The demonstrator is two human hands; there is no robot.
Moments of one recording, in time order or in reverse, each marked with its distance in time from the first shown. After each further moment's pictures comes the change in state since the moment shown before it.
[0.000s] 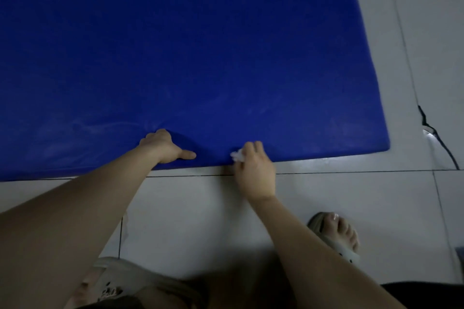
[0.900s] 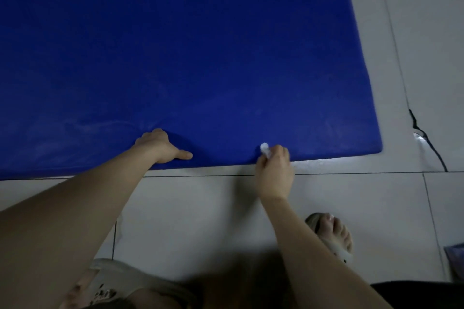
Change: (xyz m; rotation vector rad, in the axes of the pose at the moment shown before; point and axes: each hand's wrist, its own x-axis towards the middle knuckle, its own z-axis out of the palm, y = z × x) left_hand 0.006 -0.001 0.002 0.018 0.003 -0.007; right_hand 0.001 0.032 -0.010 0.076 0.177 0.331
